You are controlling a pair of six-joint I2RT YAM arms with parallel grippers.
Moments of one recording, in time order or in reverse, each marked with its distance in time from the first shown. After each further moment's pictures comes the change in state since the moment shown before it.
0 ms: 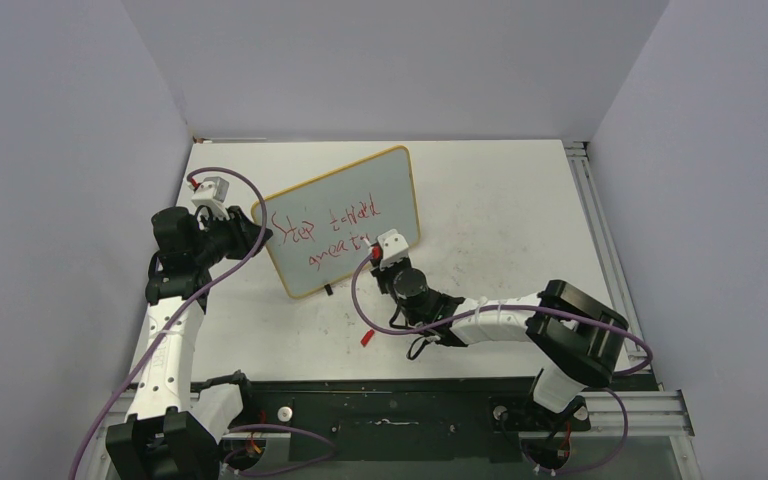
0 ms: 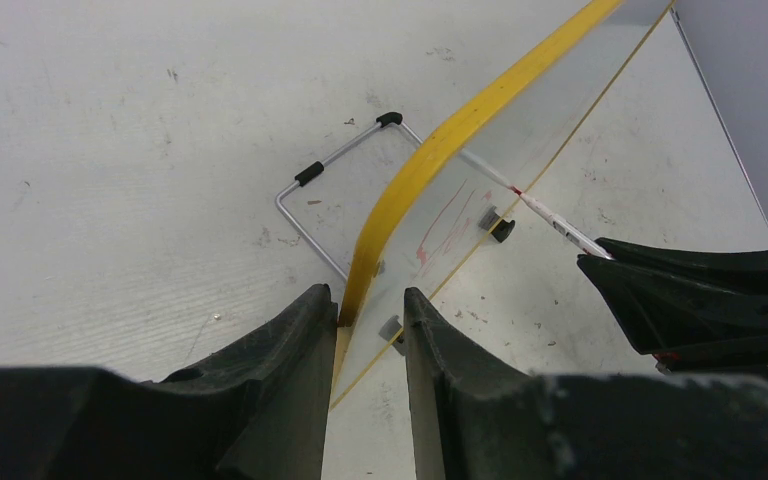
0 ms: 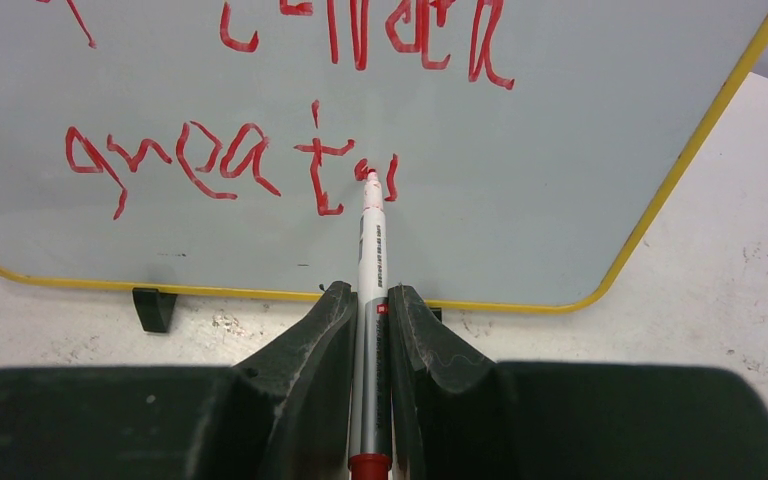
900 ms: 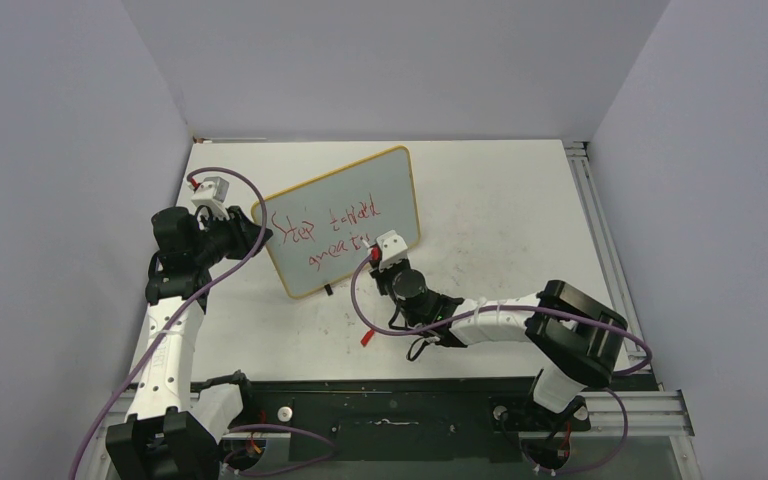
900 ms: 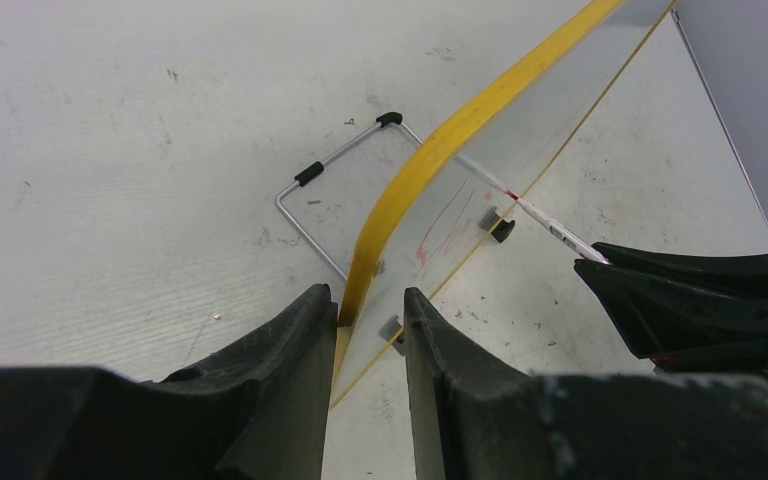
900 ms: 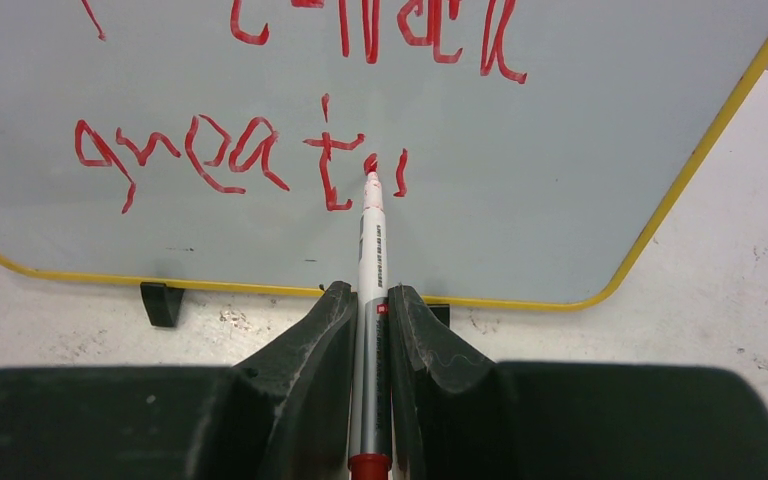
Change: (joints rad) left arm 0.000 0.000 0.000 0.000 0.000 0.000; right arm 0.012 0.000 0.000 -0.002 -0.001 0.008
